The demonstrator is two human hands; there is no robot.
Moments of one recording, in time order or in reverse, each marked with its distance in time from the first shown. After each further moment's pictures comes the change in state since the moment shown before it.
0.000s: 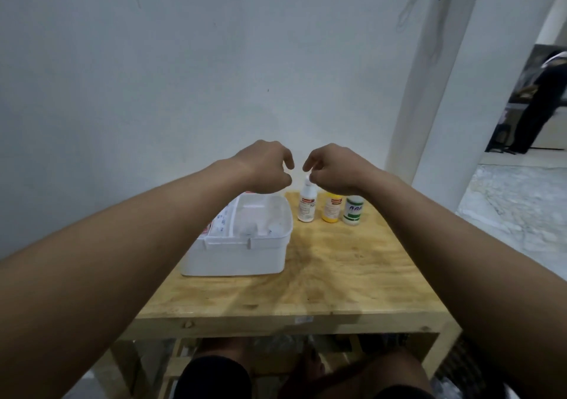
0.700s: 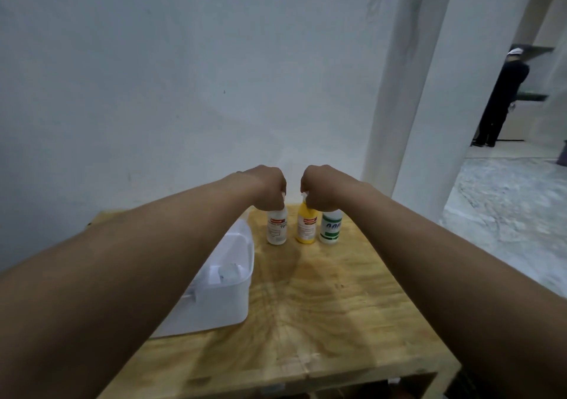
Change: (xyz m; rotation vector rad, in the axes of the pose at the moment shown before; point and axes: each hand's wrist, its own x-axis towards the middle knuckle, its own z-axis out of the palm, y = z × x) left_hand 0.114 0.022 0.065 0.214 -0.221 -0.015; right_hand 0.071 0.082 0.028 -0.344 -0.092 0.116
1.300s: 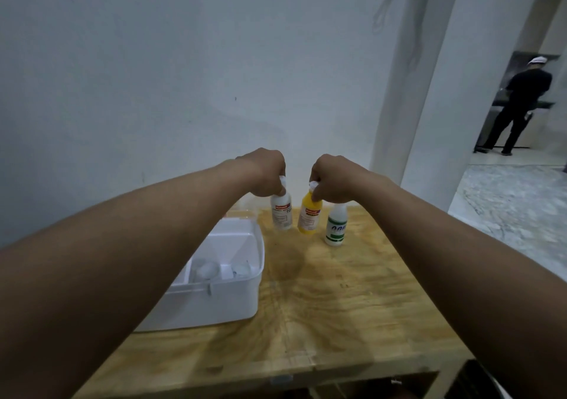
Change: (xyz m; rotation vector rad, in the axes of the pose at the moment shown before) left_hand -0.024 -0.013 -0.033 -0.063 0.116 0.017; right_hand -0.016 -0.003 -0.032 0.126 0.044 -0.011
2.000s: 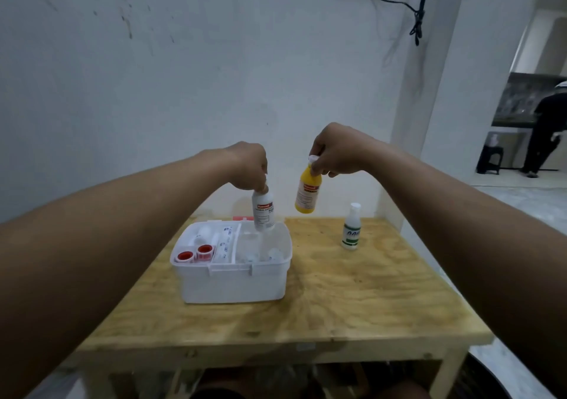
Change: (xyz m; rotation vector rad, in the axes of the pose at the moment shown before) left_hand -0.106 -0.033 -0.070 0.035 0.063 -0.131; right_hand -0.053 -0.073 -0.088 0.193 0.073 -0.089
